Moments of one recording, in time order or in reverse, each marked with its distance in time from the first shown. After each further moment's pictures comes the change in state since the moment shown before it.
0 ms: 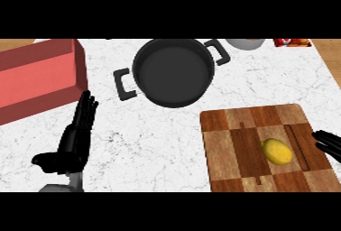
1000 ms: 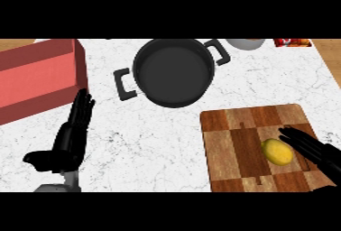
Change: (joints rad) left arm 0.000 -0.029 0.064 -0.031 -0.038 -0.067 0.043; right arm -0.122 0.164 0.054 0.162 0.317 -0.028 0.063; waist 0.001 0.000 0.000
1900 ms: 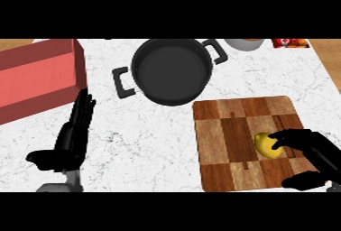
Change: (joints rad) left arm -0.004 -0.034 0.031 0.019 -0.030 -0.031 -0.013; right arm -0.115 0.111 -0.043 0.117 0.072 -0.159 -0.112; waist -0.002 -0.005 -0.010
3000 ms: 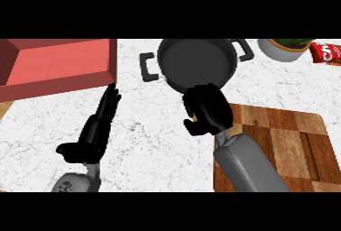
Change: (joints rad) left arm -0.079 -0.043 -0.094 0.040 -0.031 -0.044 0.012; right arm -0.476 0.381 0.471 -0.029 0.358 -0.007 1.053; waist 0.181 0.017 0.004
